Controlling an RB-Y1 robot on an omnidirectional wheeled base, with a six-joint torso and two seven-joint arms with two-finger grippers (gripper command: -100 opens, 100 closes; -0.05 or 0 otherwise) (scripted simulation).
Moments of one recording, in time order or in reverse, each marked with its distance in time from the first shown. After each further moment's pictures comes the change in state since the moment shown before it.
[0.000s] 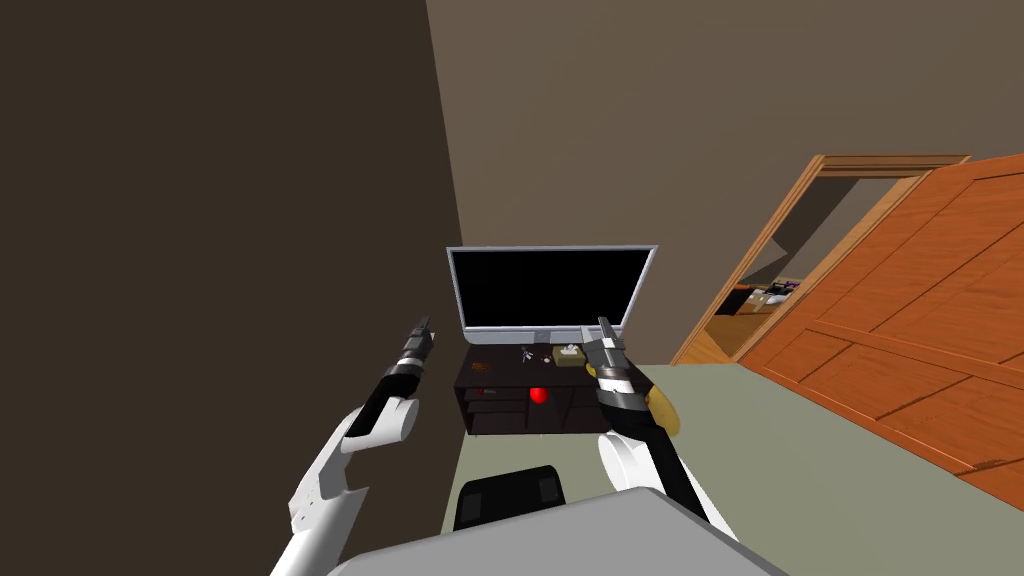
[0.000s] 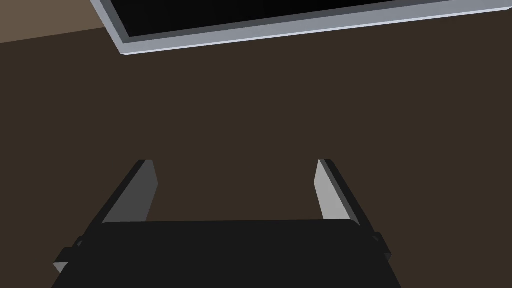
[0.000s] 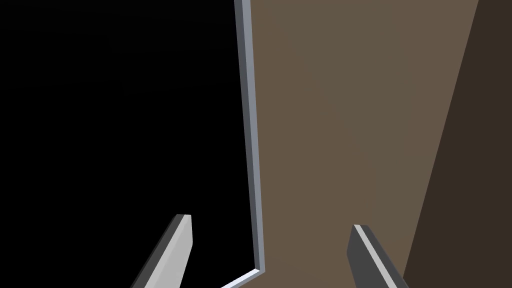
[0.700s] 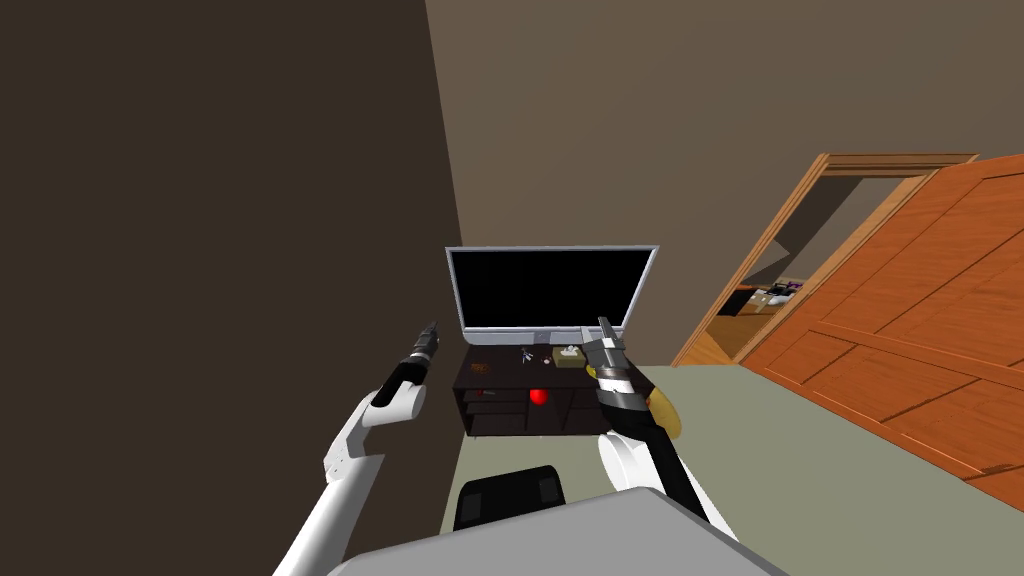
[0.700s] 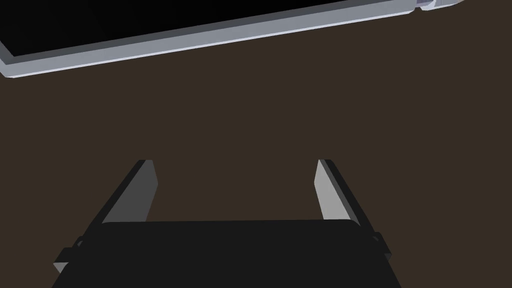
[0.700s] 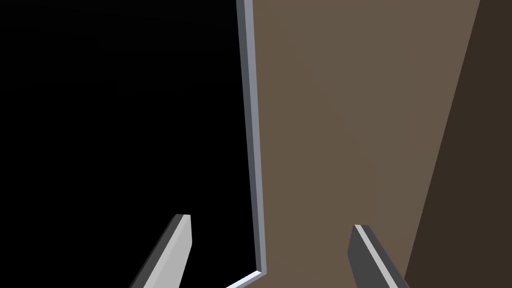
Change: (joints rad) left arm -0.130 0.023 0.013 0.178 0.000 0.156 0.006; right arm 0.000 0.000 0.000 0.000 0.000 0.000 0.000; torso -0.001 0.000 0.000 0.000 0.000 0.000
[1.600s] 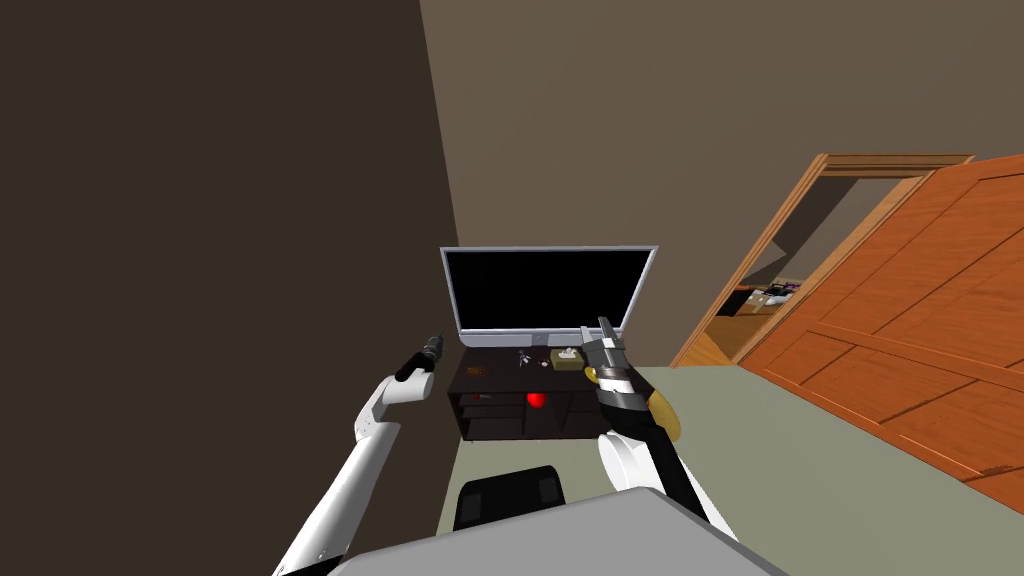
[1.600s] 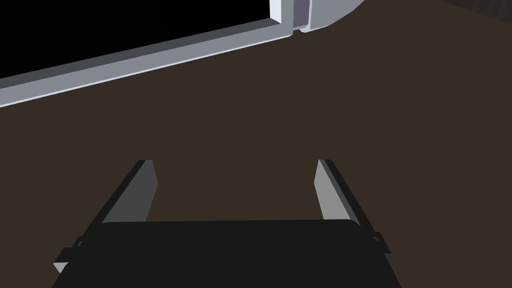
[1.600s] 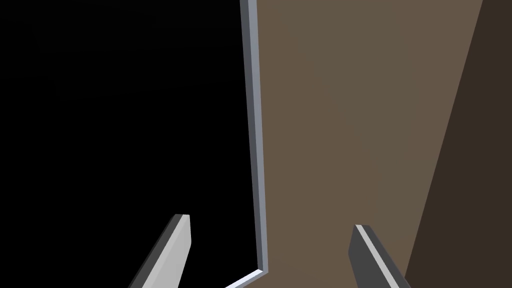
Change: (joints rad) left arm -0.165 0.024 0.010 0.262 -0.004 0.218 0.009; right arm 0.000 0.000 0.000 0.000 0.000 0.000 0.000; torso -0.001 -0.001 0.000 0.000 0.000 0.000
